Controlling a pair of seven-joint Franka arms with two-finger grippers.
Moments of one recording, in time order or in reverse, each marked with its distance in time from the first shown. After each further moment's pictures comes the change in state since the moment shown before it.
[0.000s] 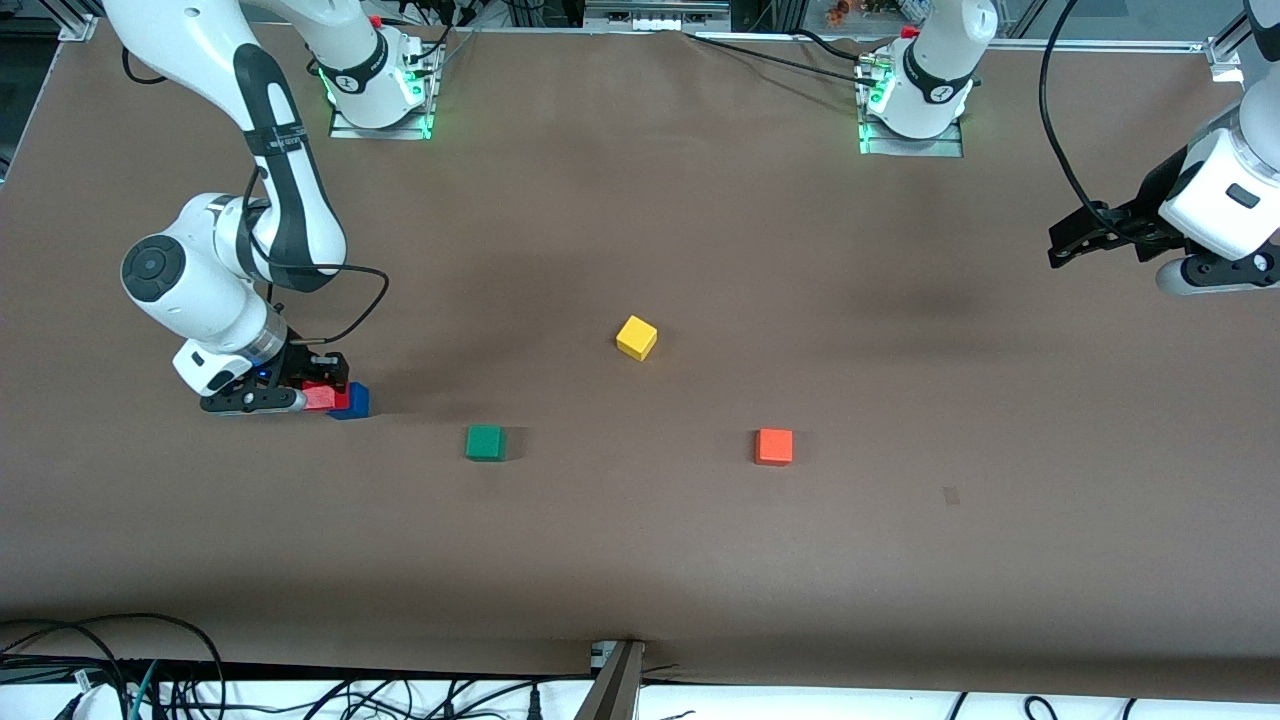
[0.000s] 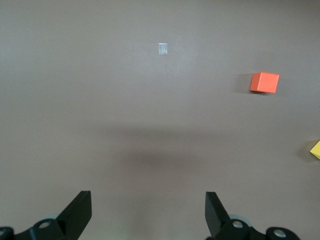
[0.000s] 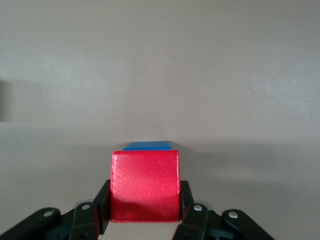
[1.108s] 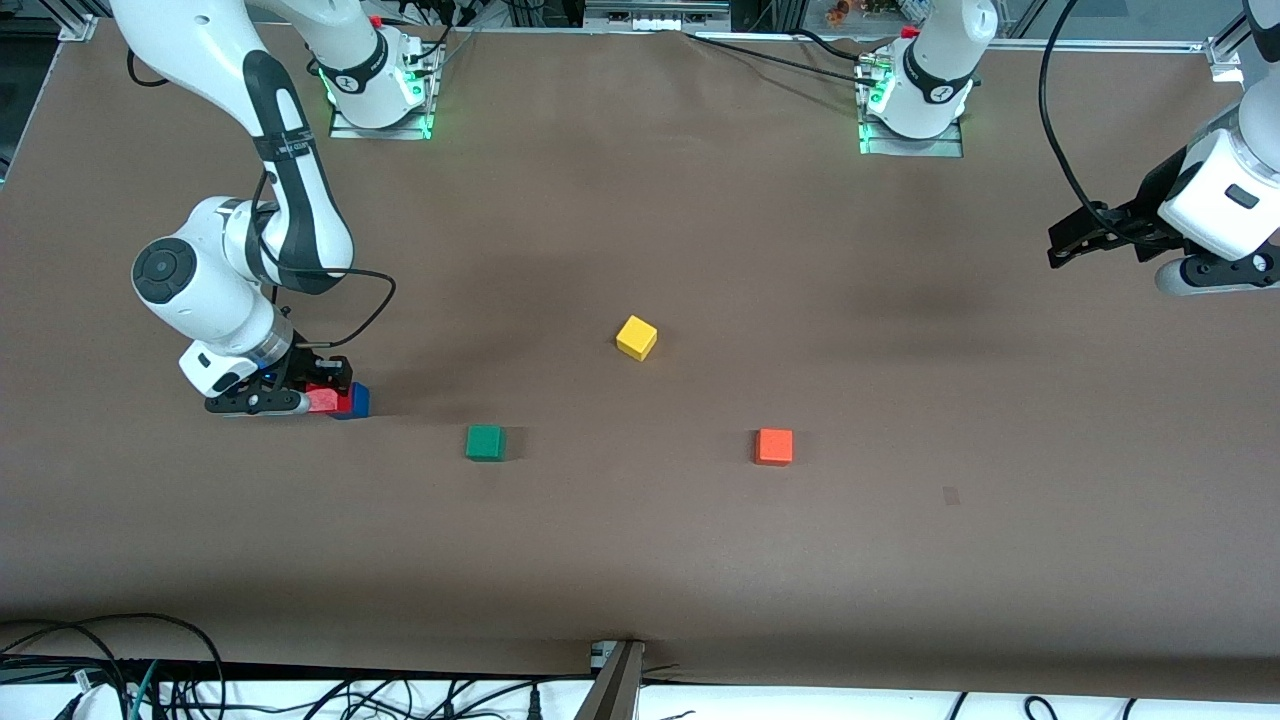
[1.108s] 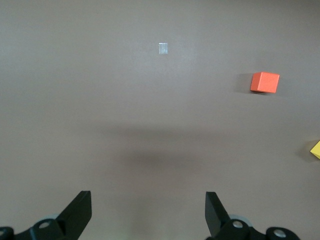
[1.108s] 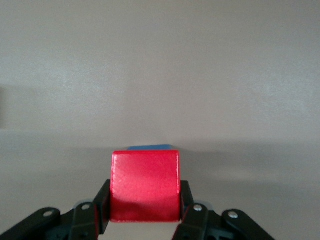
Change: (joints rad) left arm 0.001 0.000 0.000 -0.001 0.000 0.000 0.000; right arm 0.003 0.014 0.000 0.000 0.000 0.026 0.025
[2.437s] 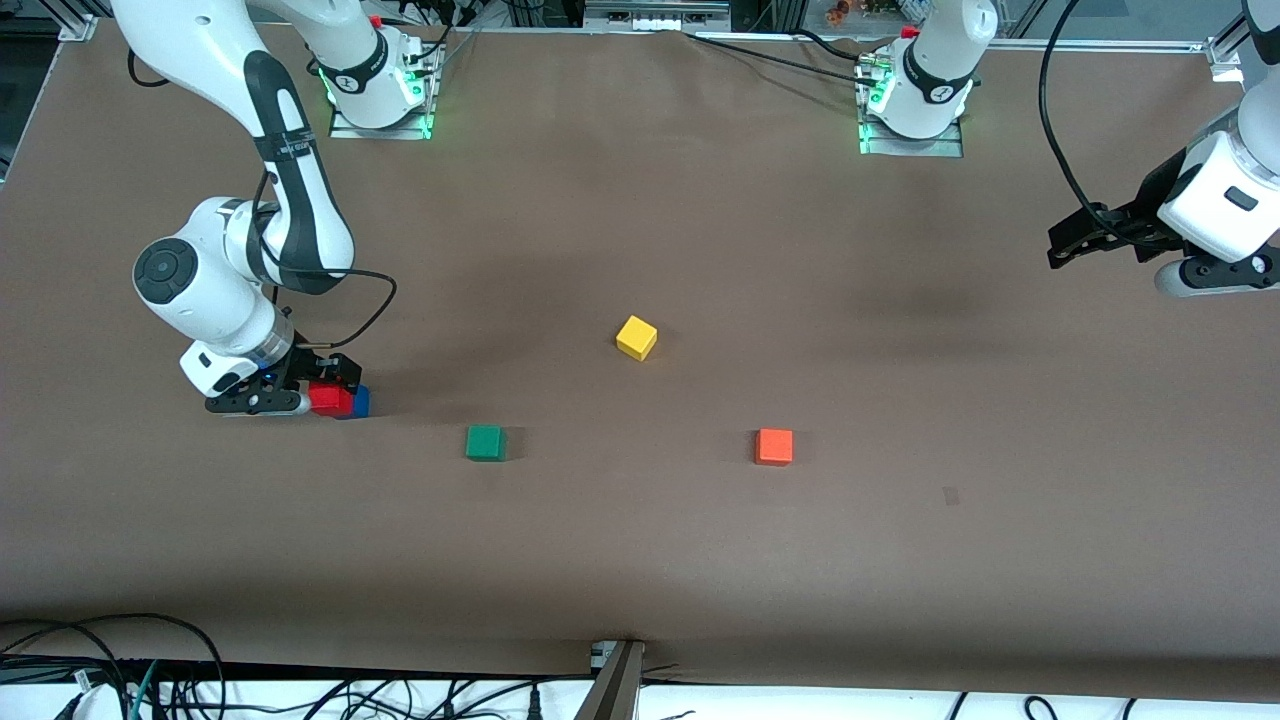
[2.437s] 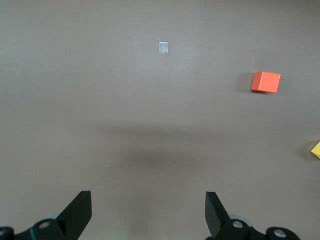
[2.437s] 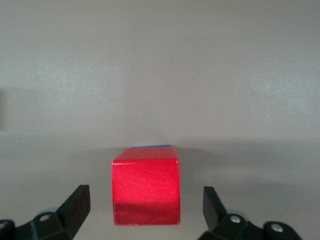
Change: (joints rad) left arm 0.001 0.001 0.000 -0.002 0.000 0.000 0.000; right arm 0.002 0.000 0.000 0.003 0.000 0.000 0.018
